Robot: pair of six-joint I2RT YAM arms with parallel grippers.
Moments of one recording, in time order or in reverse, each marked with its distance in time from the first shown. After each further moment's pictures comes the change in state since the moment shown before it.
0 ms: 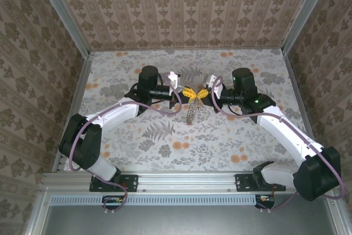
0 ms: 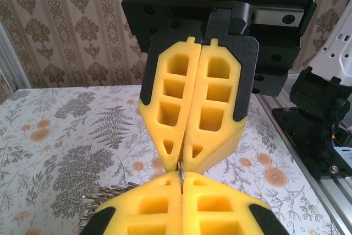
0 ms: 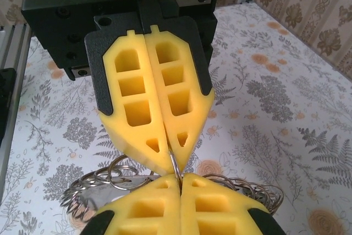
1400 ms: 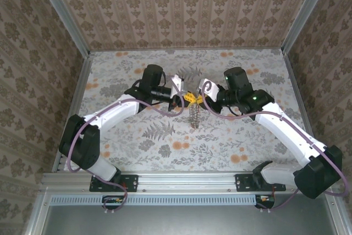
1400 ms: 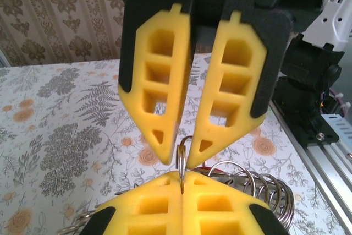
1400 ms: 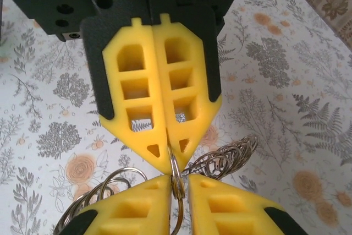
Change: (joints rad) left arm -0.014 -0.002 0.081 -0.310 -0.017 0.205; right arm 0.077 0.018 0.117 -0.255 0.180 -0.110
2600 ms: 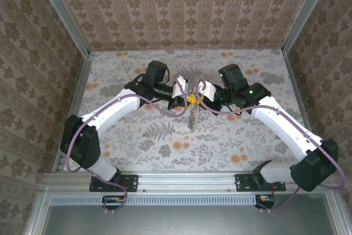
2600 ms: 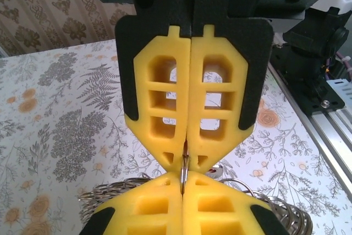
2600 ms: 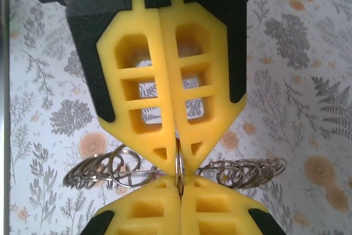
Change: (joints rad) left arm -0.031 0.015 0.158 -0.356 -0.093 0.251; right arm 0.051 0.077 0.141 -0.211 0.070 -0.062
